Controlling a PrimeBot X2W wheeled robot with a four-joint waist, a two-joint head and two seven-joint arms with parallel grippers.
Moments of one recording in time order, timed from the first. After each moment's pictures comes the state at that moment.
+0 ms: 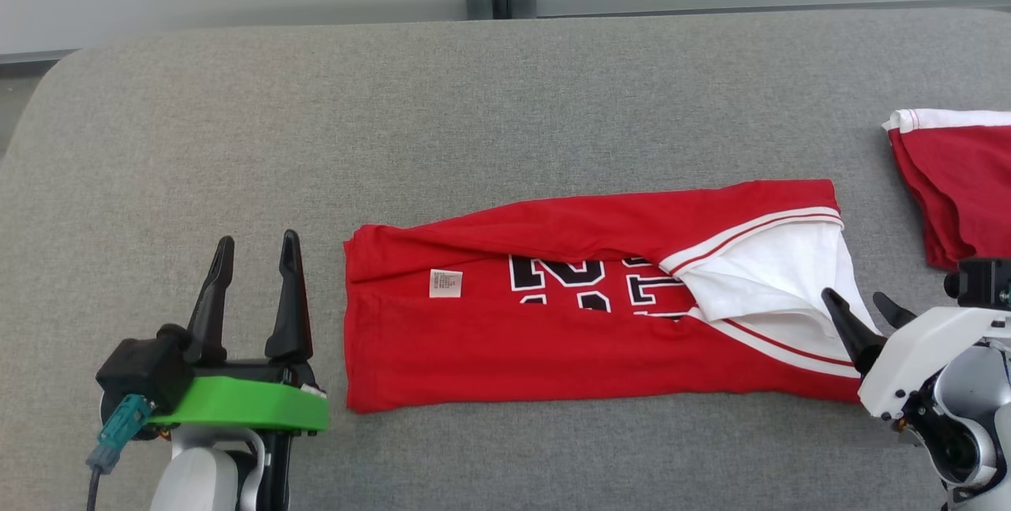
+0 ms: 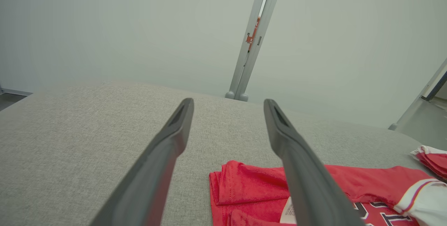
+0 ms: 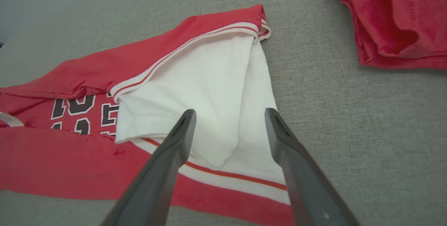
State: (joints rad) left arm -0.16 0.08 -0.09 0.17 -0.41 -0.11 -0.26; right arm -0.10 -0.28 -0.06 0.12 0.54 0.13 0.41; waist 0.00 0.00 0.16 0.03
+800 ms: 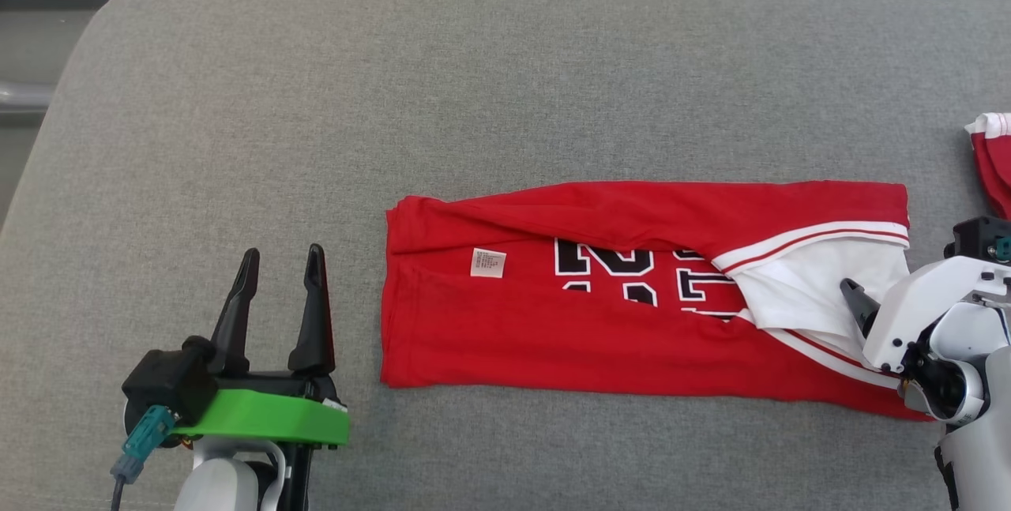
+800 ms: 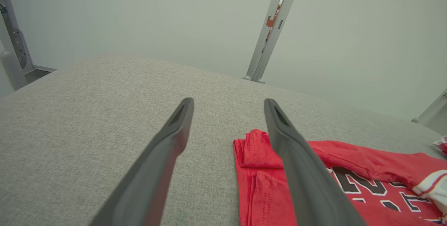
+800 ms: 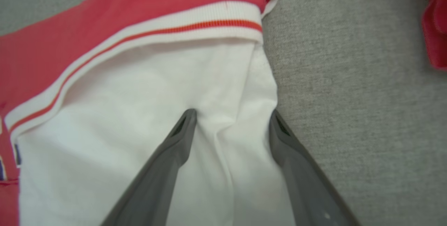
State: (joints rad) left arm -0.12 0.05 -0.10 0.15 -0.37 -0.13 -0.26; right arm -0.31 -0.19 -0.20 0.40 0.34 0.13 0.58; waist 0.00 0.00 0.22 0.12
